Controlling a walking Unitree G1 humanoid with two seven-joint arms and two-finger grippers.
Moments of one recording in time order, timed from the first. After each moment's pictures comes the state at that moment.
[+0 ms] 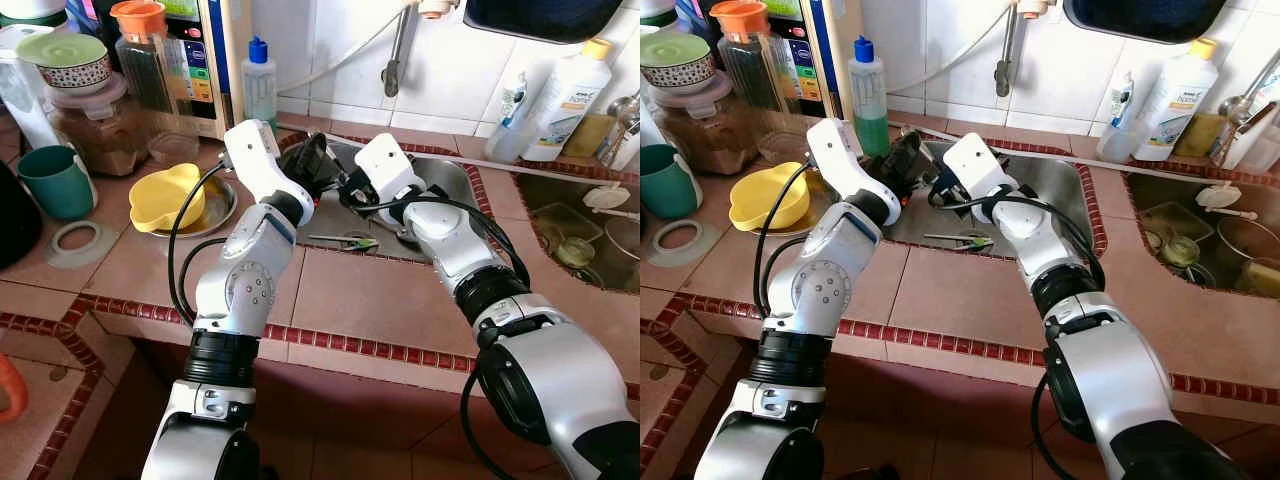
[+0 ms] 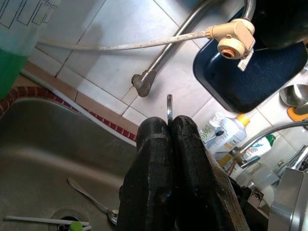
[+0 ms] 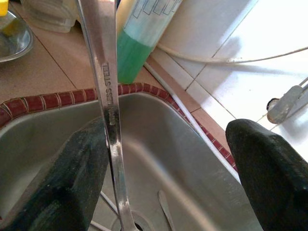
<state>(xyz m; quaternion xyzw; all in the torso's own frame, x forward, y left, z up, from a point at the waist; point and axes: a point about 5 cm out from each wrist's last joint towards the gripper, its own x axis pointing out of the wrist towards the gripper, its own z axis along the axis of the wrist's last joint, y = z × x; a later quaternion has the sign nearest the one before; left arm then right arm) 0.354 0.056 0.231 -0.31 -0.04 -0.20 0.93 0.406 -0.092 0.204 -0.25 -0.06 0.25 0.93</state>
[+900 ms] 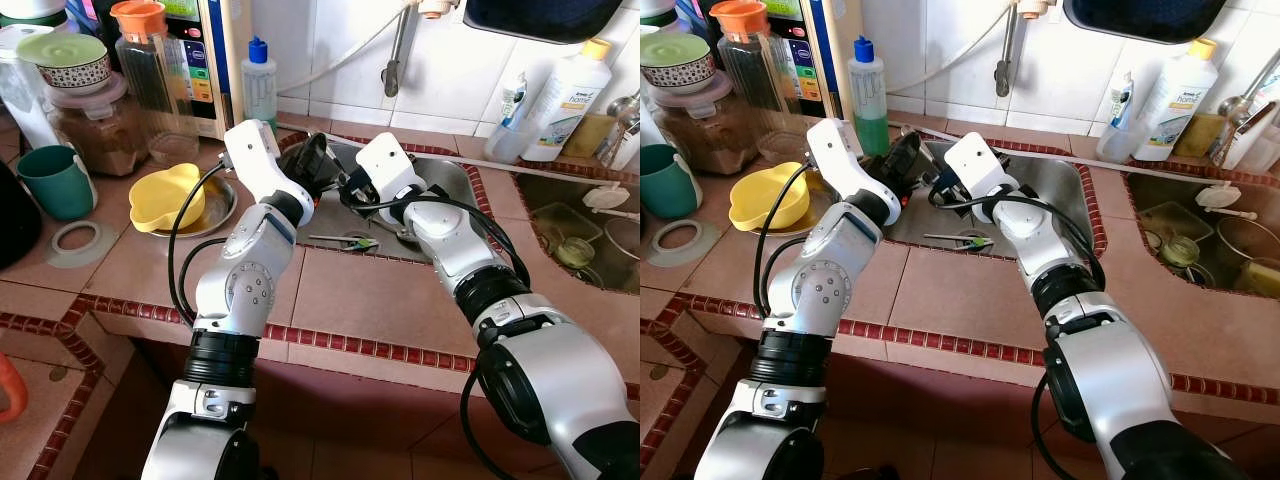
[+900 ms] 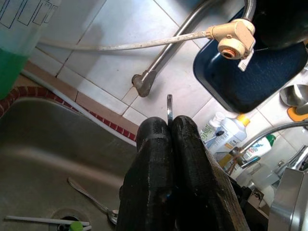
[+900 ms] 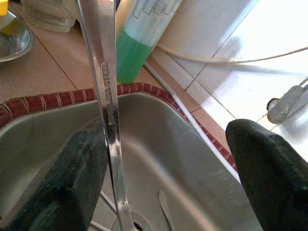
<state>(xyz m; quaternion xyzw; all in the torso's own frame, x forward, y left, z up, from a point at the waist) 0.354 0.056 0.231 -0.31 -0.04 -0.20 0.93 0.406 -0.092 0.204 -0.25 -0.06 0.25 0.93</state>
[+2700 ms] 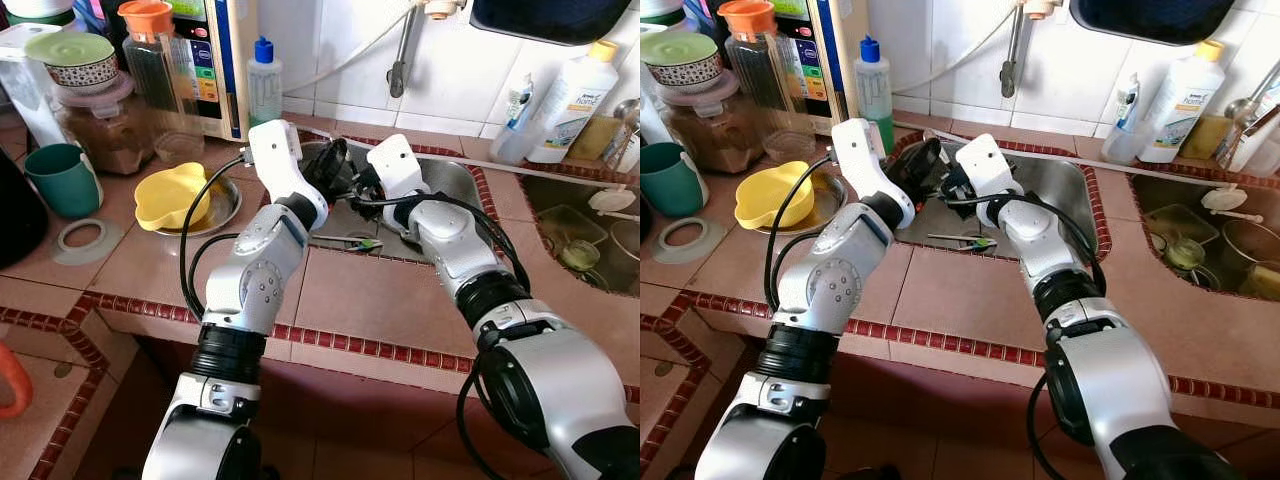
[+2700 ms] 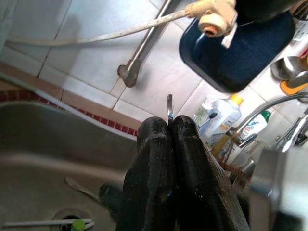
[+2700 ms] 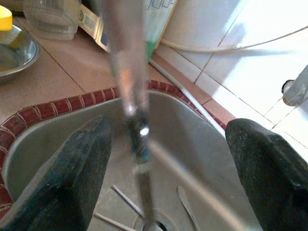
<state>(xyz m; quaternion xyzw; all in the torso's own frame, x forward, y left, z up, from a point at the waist) 0.355 0.039 0.235 -0.26 -0.04 -0.25 0.93 0.405 -0.099 0.195 -0.19 -0.03 0.25 0.95</state>
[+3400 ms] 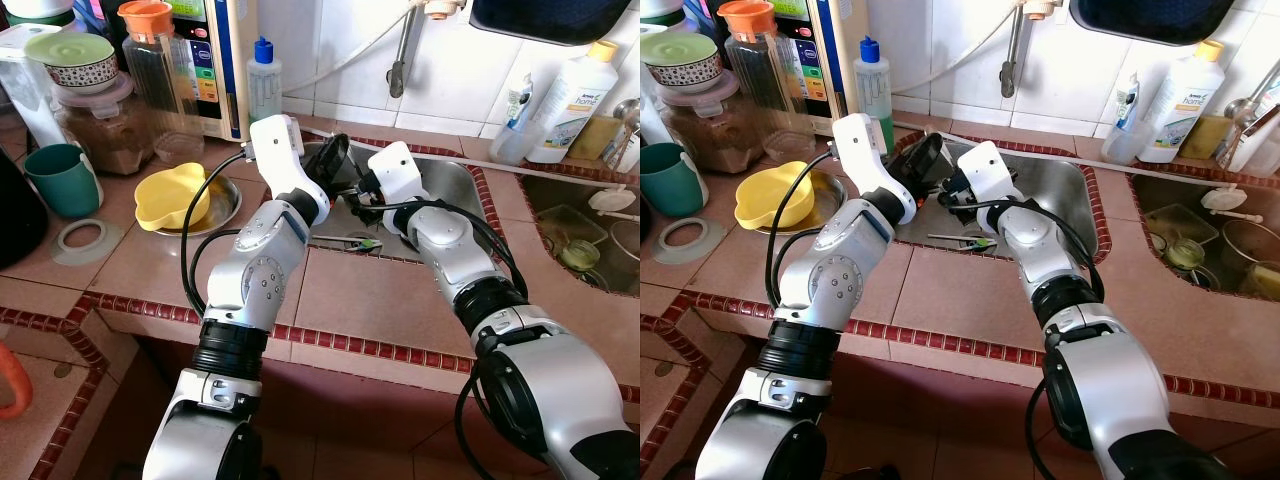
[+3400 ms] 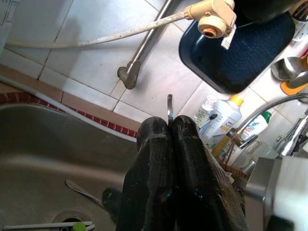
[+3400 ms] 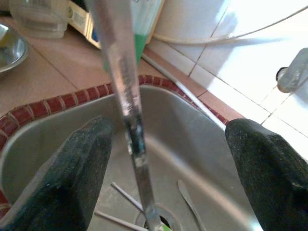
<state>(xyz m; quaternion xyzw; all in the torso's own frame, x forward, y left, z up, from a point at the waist) 0.356 0.039 0.233 -0.26 -0.03 -0.24 0.93 0.405 -0.100 0.191 -0.17 -0.03 0.22 0.96</state>
